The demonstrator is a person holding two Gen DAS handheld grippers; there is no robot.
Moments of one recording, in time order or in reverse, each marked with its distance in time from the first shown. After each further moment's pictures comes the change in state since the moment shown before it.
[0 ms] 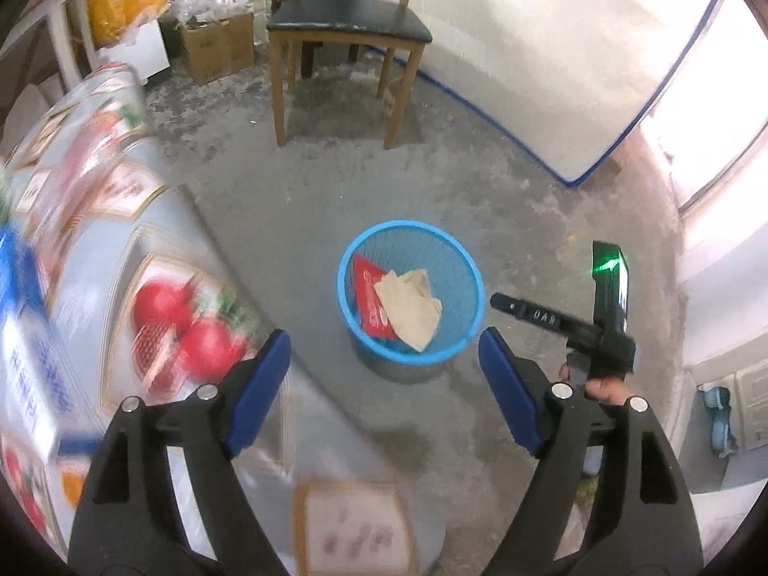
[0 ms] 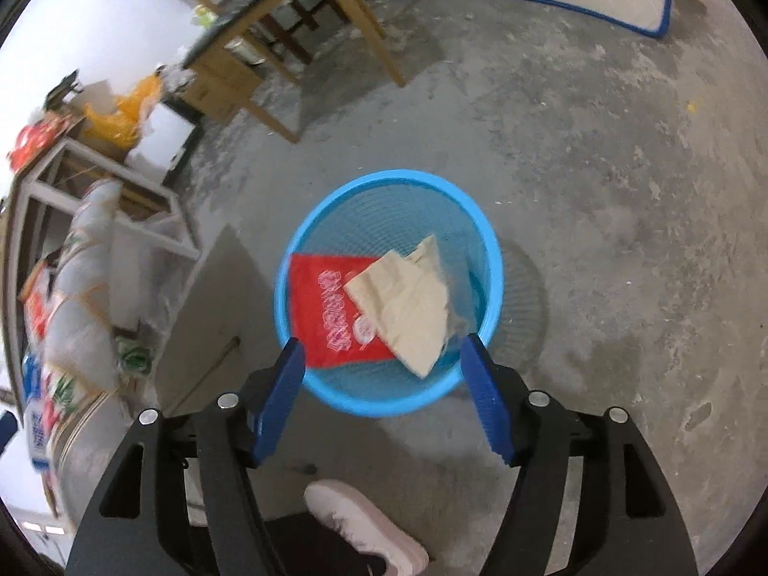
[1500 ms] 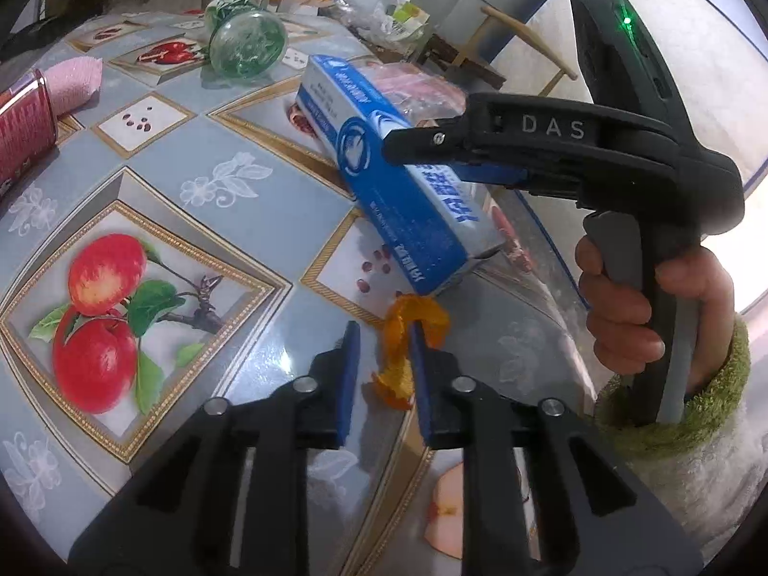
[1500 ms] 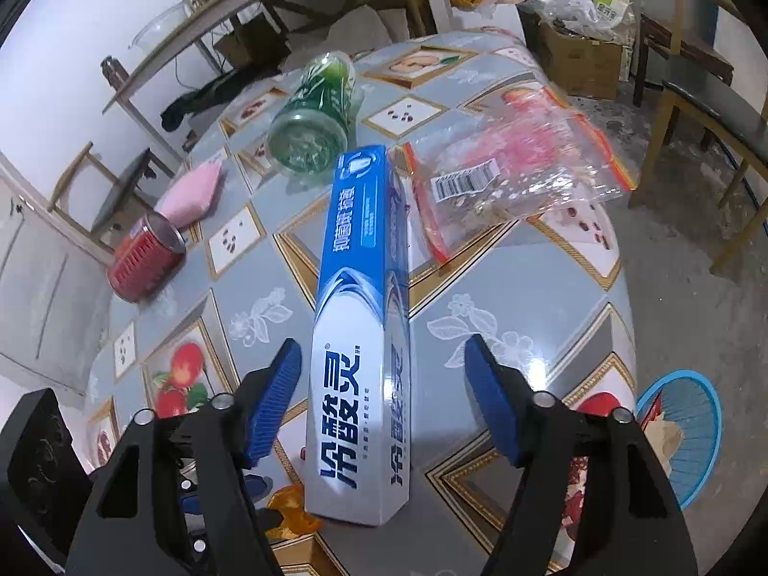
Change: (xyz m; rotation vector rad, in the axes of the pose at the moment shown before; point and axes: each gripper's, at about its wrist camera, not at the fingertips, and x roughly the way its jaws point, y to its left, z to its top) left arm -0.078 0.218 -0.146 -0.400 -0.233 -0.013; right arm 0.001 0.447 -0.127 -0.899 0.174 0.207
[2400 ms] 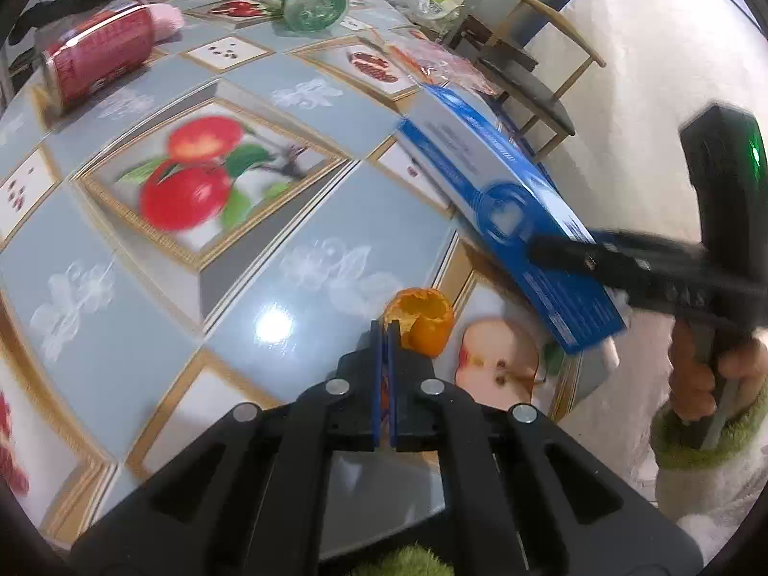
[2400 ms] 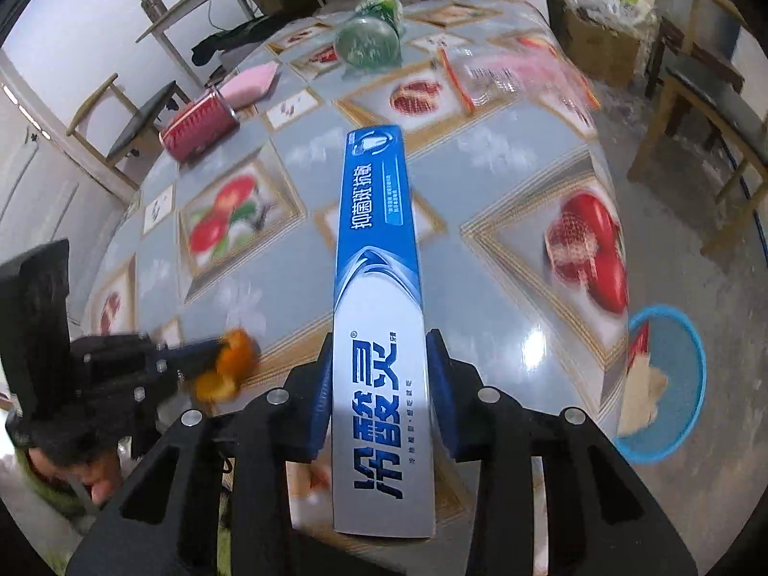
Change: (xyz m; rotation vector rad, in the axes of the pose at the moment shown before) left arm -0.045 0.012 -0.060 -0.066 0.066 0.090; right arm -0.061 0.020 -0.117 -0.094 0.107 -0.011
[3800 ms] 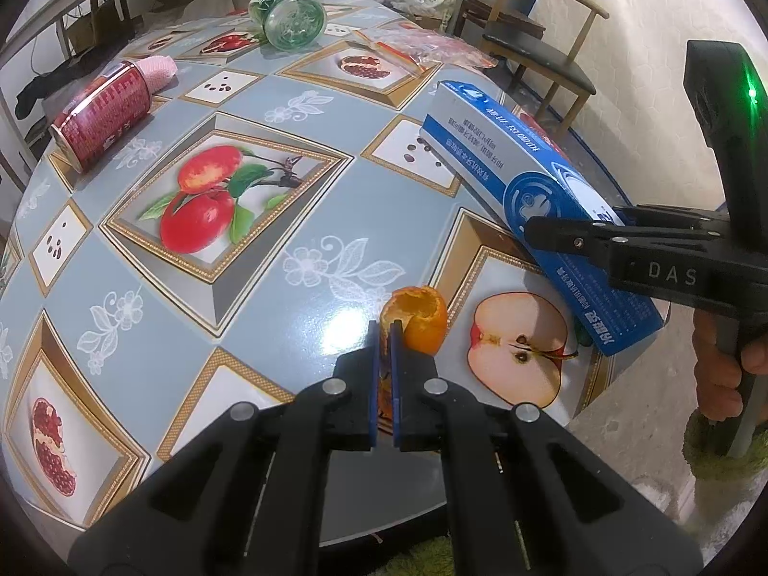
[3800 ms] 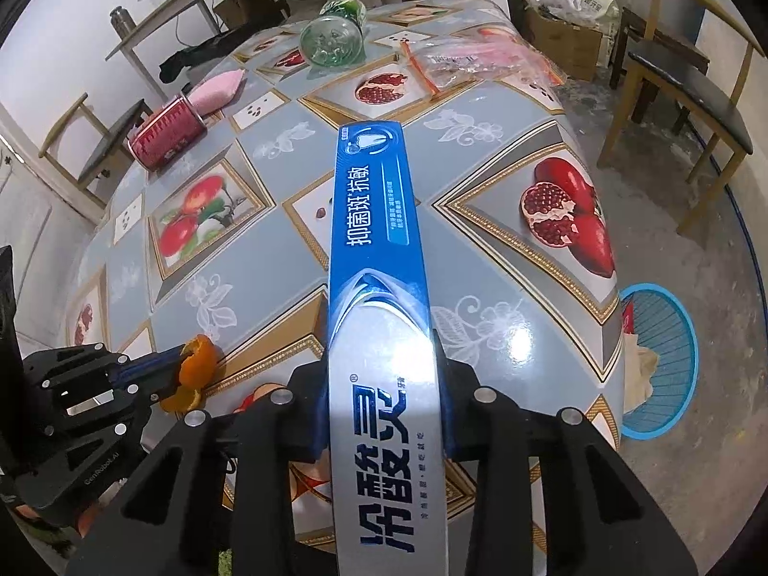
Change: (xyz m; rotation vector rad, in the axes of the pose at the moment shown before) left arm 0.005 -0.030 -0.004 0.153 0.003 0.181; right arm 0.012 -0.002 -0.011 0.056 -0.055 -0.081
